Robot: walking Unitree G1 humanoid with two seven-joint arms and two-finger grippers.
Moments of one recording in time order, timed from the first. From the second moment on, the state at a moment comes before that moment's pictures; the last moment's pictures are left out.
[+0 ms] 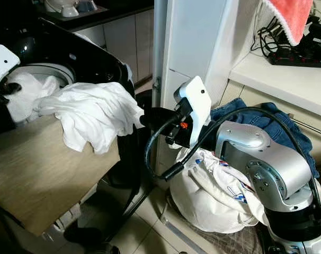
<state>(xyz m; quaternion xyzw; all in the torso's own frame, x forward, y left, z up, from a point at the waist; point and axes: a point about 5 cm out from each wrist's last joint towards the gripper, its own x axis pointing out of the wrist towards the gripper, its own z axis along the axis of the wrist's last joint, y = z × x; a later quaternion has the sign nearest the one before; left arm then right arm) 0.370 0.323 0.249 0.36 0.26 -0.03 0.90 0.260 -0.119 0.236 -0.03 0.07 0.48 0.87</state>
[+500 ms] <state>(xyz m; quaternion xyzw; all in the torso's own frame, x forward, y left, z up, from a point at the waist) 0.382 0.267 0.272 0.23 0.09 -0.15 0.96 0.271 -0.130 0.232 -0.03 0.07 0.43 0.90</state>
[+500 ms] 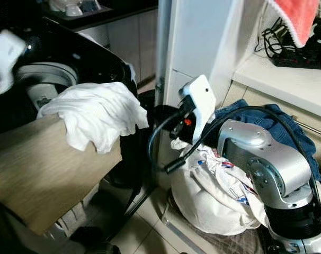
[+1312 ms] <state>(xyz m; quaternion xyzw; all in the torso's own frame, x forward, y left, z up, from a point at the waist) 0.351 0.178 0.205 0.24 0.12 -0.36 0.90 0.266 -0.141 0.228 -0.04 0.08 0.41 0.91</state>
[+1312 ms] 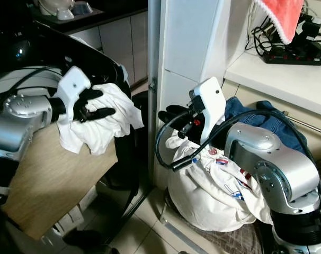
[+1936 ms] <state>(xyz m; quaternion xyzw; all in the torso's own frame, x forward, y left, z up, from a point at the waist) 0.358 0.201 0.196 0.33 0.15 -0.27 0.89 0.256 -0.133 0.222 -0.05 0.10 0.45 0.88</state>
